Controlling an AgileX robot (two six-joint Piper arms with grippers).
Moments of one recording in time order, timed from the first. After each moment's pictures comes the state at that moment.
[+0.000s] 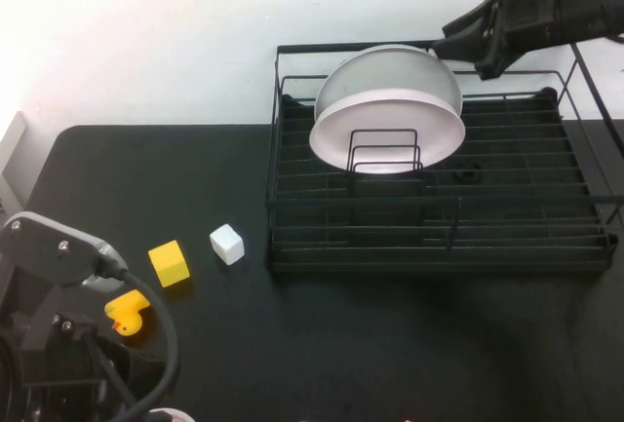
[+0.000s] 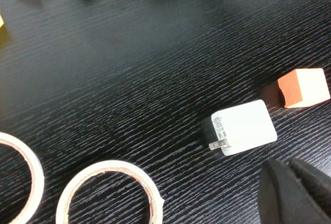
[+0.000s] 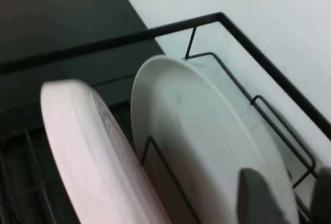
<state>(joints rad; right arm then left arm) 0.08 2.29 -2.11 1.01 0.93 -1.48 -0.36 0.90 -0.68 -0.45 0.78 0.32</state>
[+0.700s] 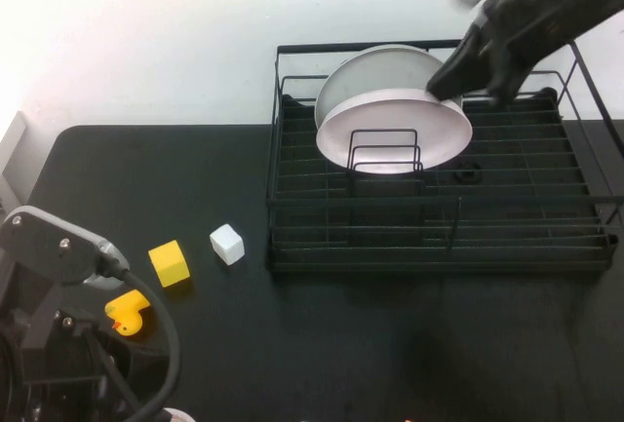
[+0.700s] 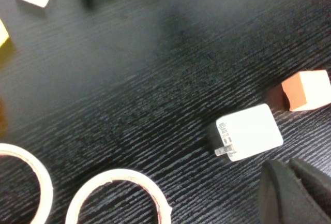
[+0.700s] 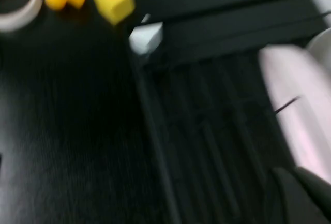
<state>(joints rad) 0.18 2.12 -2.09 0.70 1.29 -1.21 -0.36 0.90 -0.68 -0.45 0.76 0.35</state>
